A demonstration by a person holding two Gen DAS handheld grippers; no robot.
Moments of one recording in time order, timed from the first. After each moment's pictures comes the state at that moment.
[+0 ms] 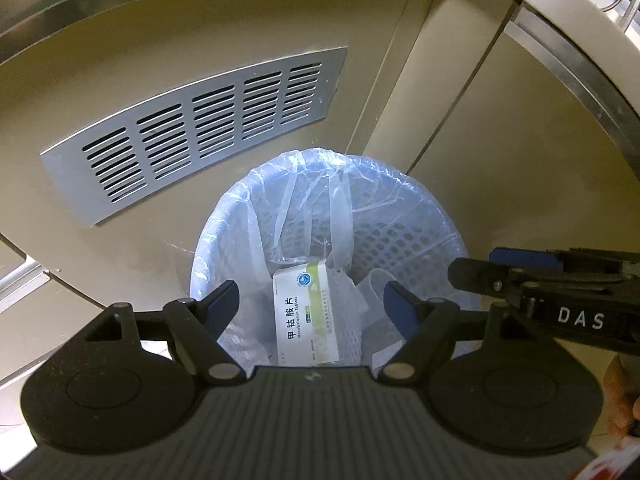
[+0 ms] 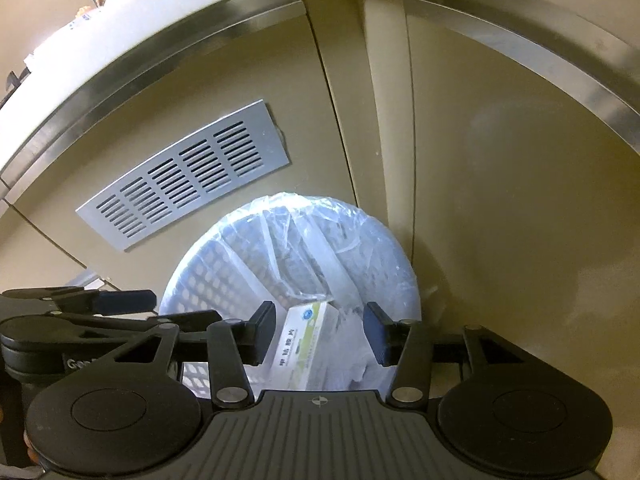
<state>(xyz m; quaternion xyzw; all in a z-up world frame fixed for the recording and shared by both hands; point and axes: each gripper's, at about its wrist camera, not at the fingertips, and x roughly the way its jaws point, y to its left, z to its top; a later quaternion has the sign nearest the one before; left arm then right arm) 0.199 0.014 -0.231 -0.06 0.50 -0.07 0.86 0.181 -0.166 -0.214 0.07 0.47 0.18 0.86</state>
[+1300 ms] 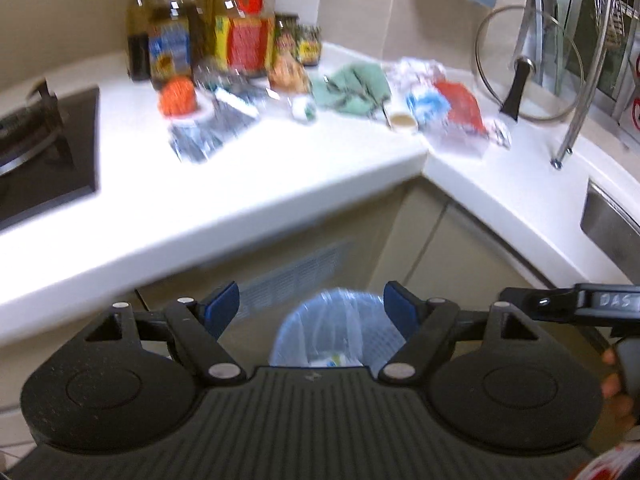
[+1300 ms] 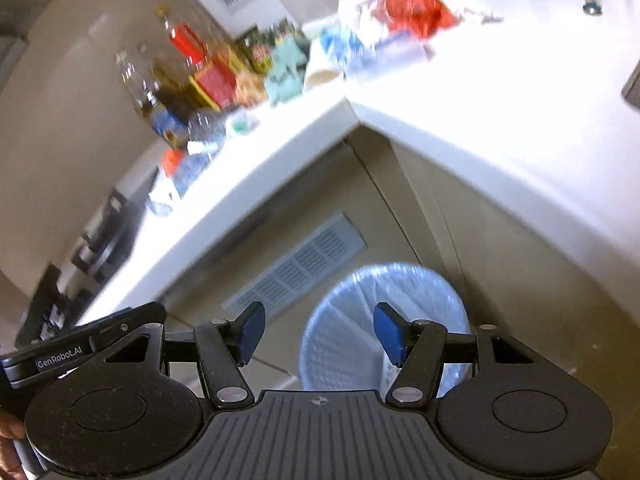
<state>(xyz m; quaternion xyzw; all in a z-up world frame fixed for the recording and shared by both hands) 0.119 0.055 -0.035 -0.04 0.35 -0.03 0.93 0.135 -0.227 -0.071 0.25 0.40 0.22 0.86</state>
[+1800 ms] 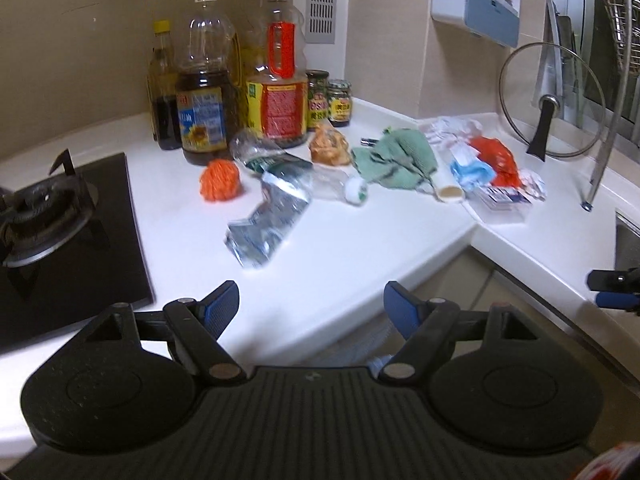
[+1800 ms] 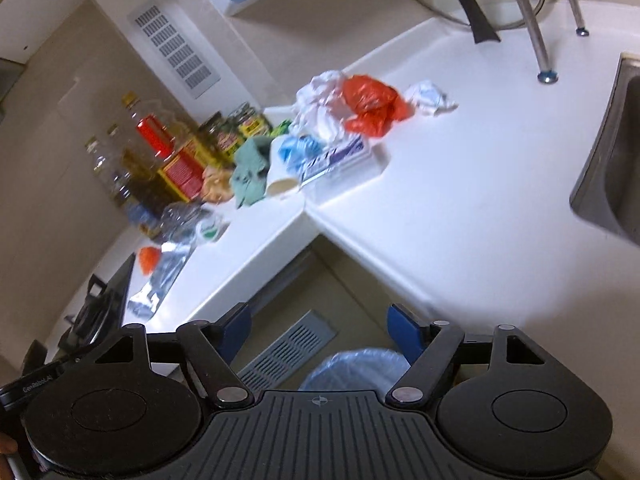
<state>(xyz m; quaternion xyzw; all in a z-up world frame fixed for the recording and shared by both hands) 0.168 0.106 0.003 -0.01 0.30 -0.02 0.95 0.170 -0.262 -0.032 0.26 0.34 0.15 0.89</state>
